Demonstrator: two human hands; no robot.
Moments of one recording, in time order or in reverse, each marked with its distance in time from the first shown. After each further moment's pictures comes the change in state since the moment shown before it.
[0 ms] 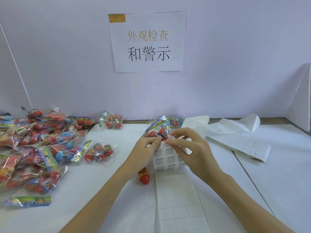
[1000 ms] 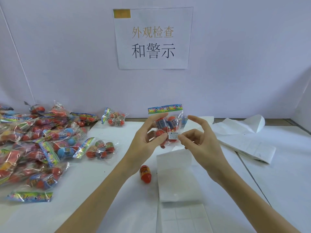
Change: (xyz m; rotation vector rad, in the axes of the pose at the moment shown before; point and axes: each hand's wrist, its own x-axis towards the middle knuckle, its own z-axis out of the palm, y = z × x) left_hand -0.006 0.013 -0.008 -0.220 -0.002 0.265; right_hand 0.014 -0.018 -0.010 0.629 0.017 0.693
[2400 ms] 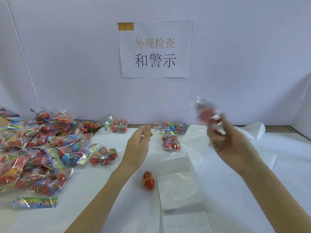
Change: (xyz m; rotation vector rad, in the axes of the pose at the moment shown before) left_hand 0.010 -0.009 -0.017 0.286 0.279 -0.149; right_hand 0.023 -0.025 -0.059 0.928 -0.051 0.309
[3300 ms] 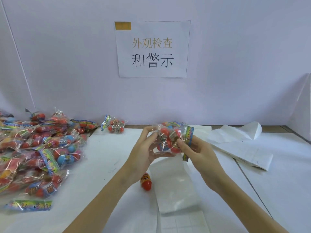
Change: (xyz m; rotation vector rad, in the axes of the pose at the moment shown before) left_hand -0.011 0.011 0.015 -0.702 -0.315 -0.162; right_hand -0.007 0.068 0.014 -0.805 -0.013 -0.177
